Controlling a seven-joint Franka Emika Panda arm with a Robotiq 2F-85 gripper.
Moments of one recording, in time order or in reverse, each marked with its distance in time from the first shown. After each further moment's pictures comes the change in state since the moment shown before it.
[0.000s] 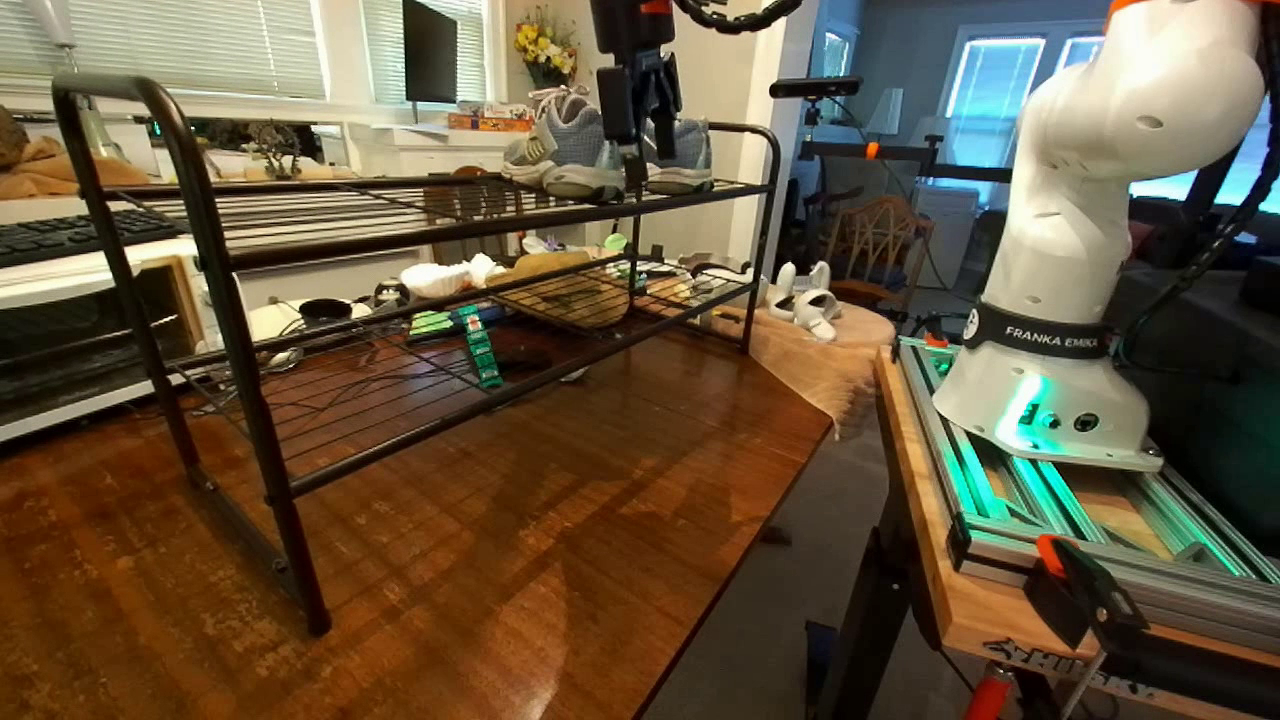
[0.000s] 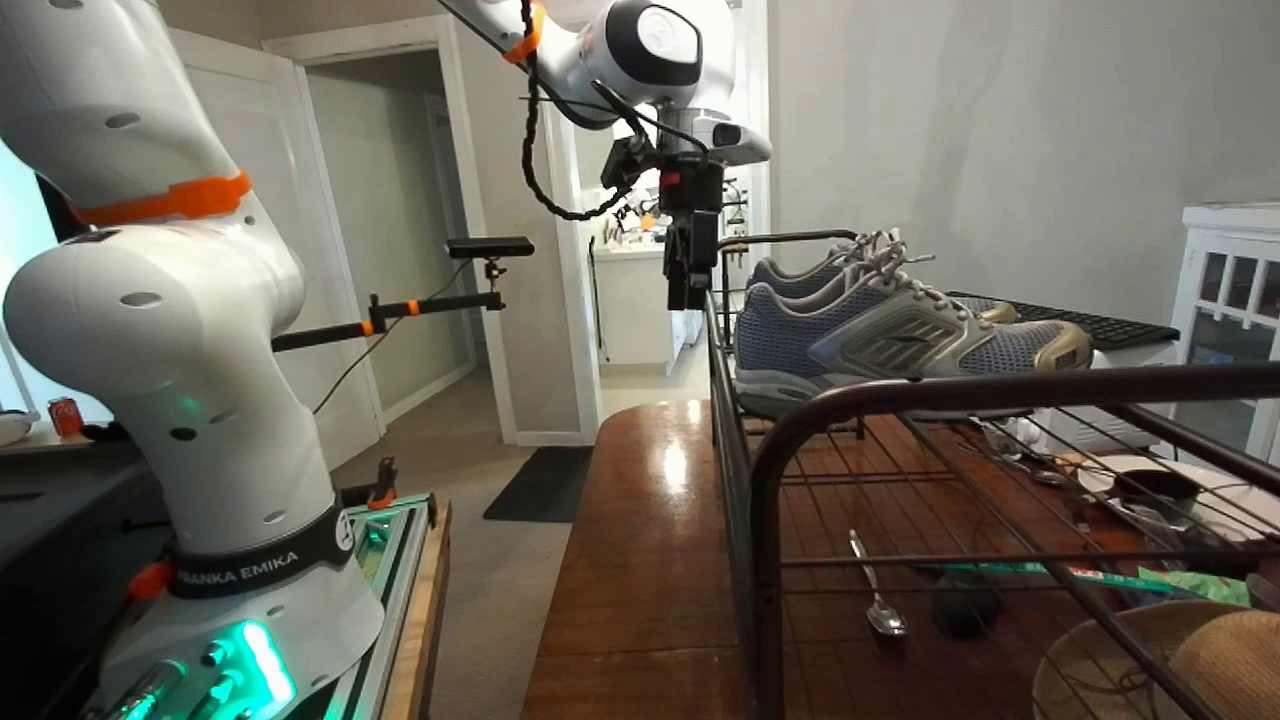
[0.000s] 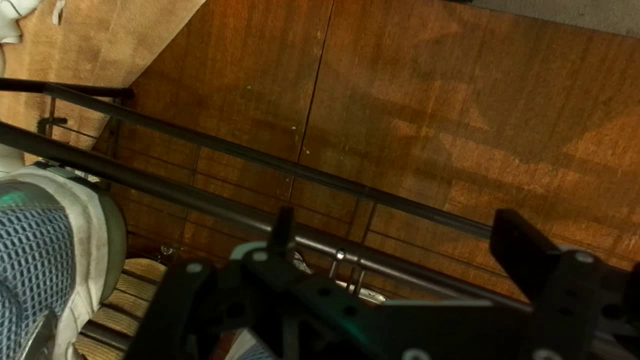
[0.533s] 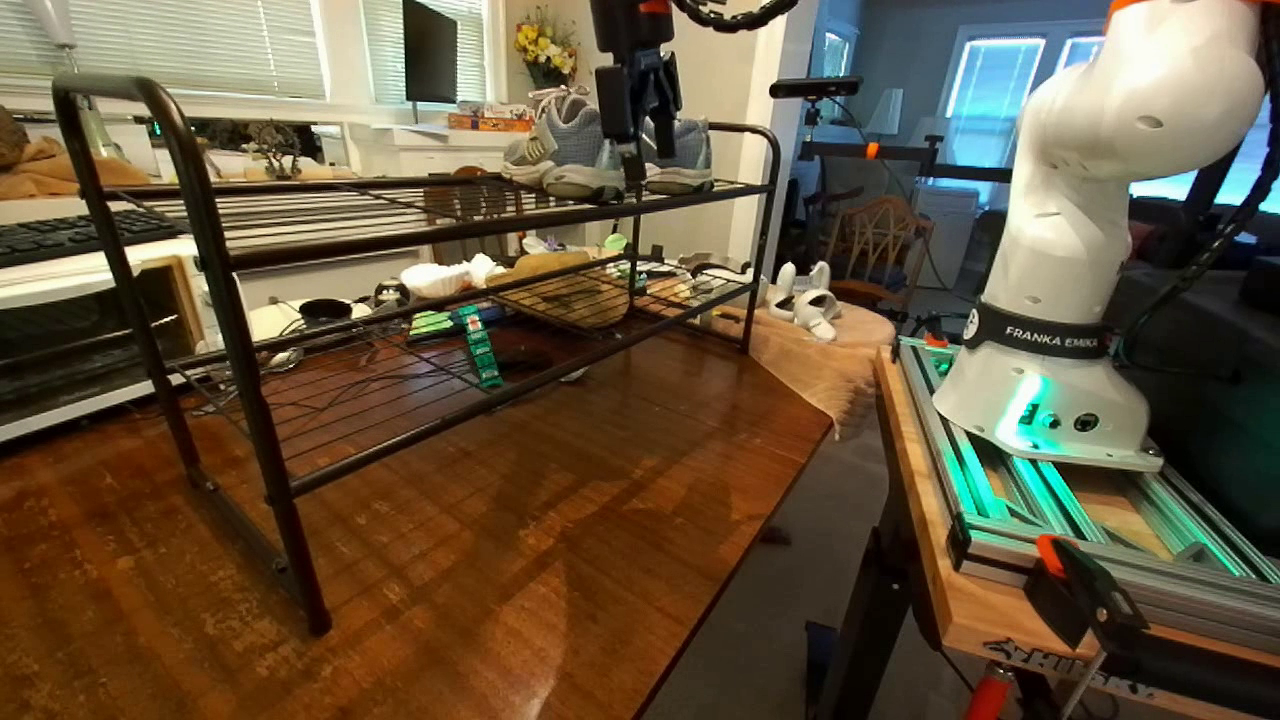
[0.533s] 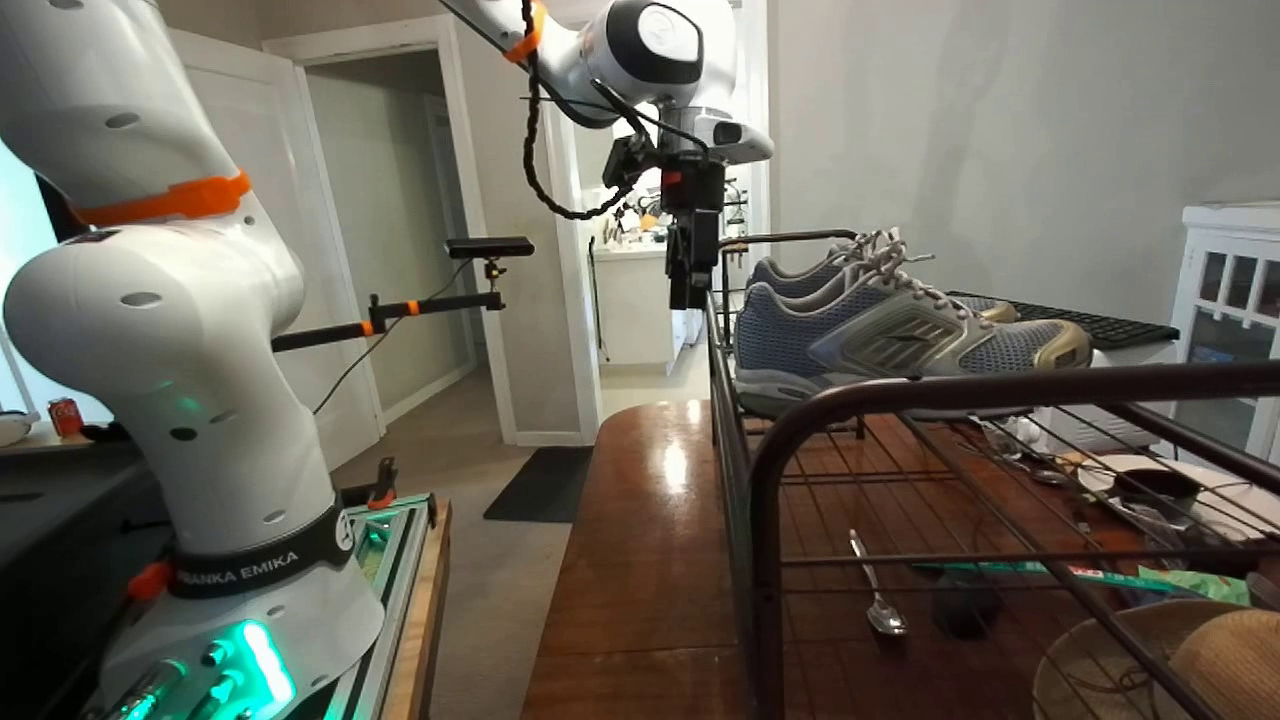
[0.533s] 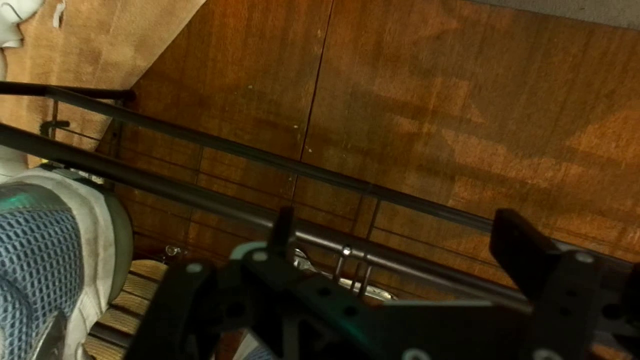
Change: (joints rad) arm 0.001 0.000 -0.009 0.003 -0.002 0.001 0.013
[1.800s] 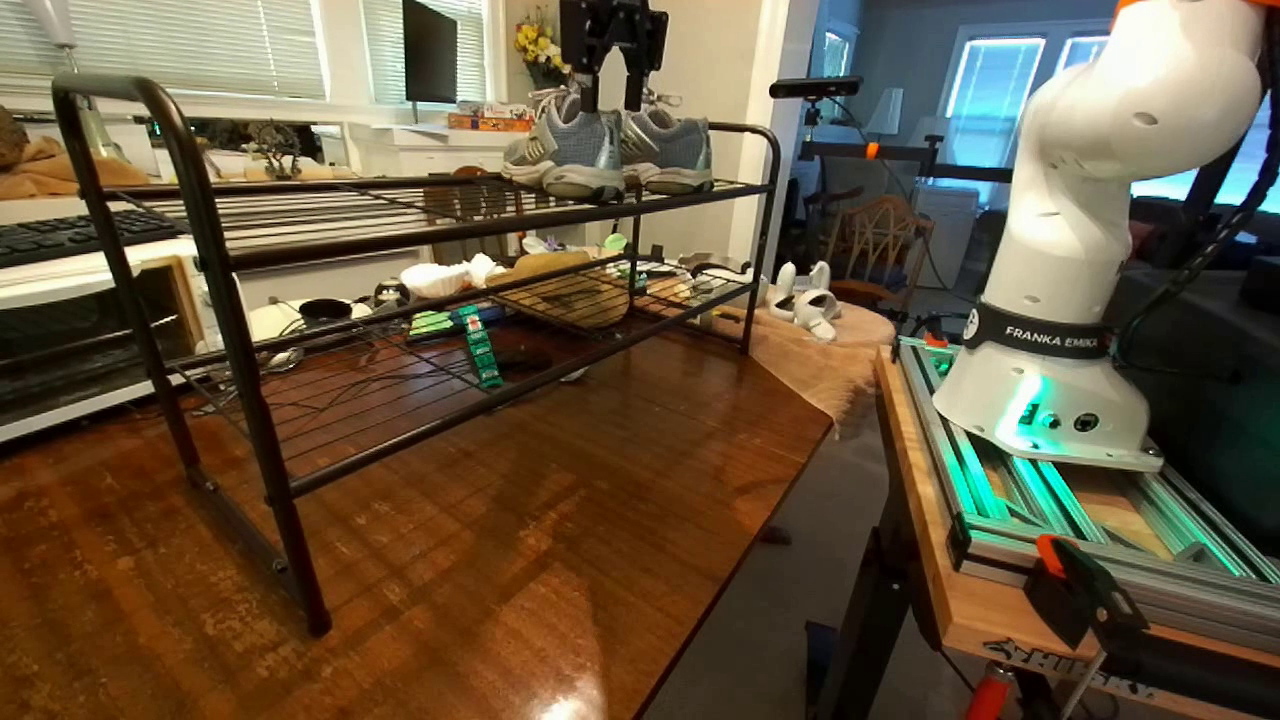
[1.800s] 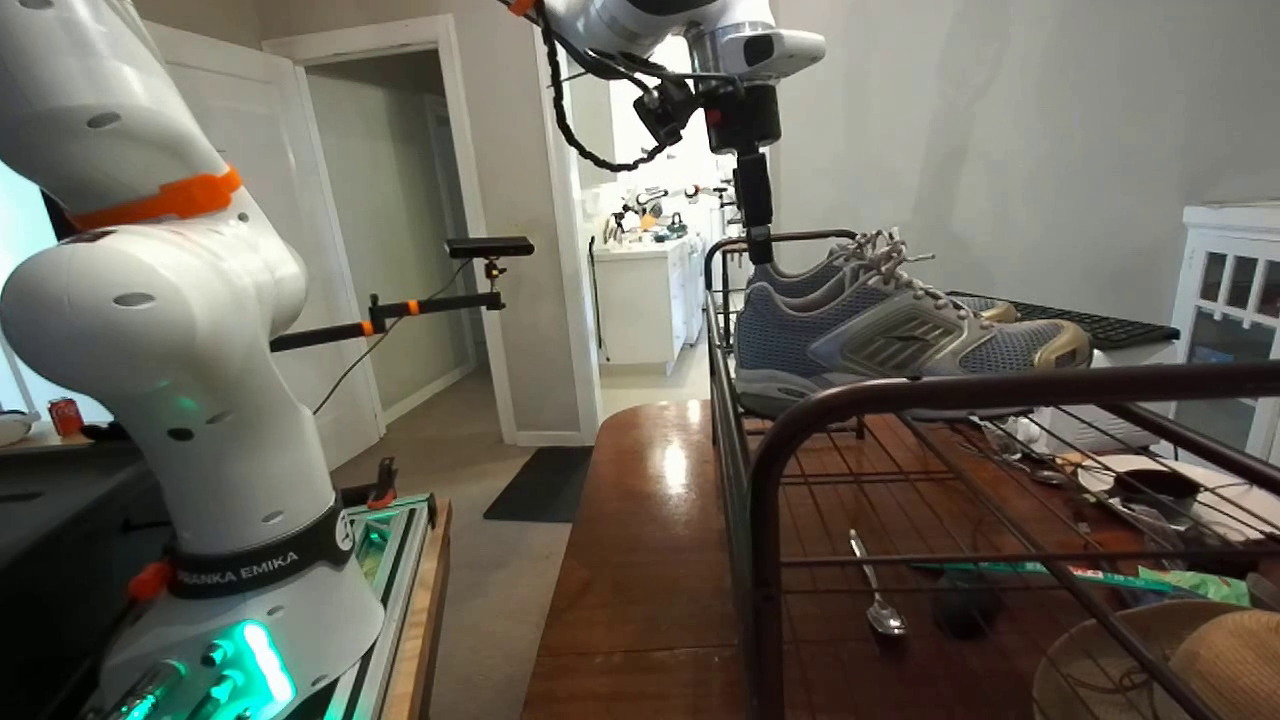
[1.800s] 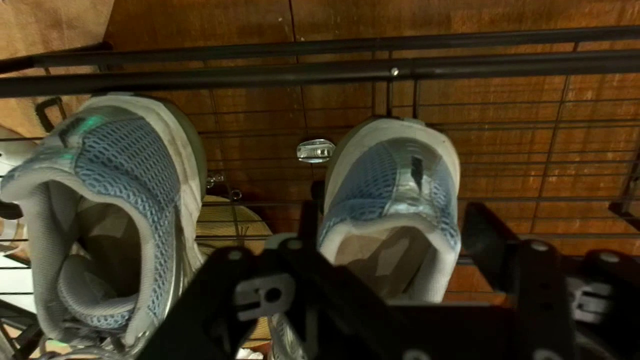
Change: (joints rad) arm -0.025 -0.074 -0.122 0.030 -0.007 0.169 0.165
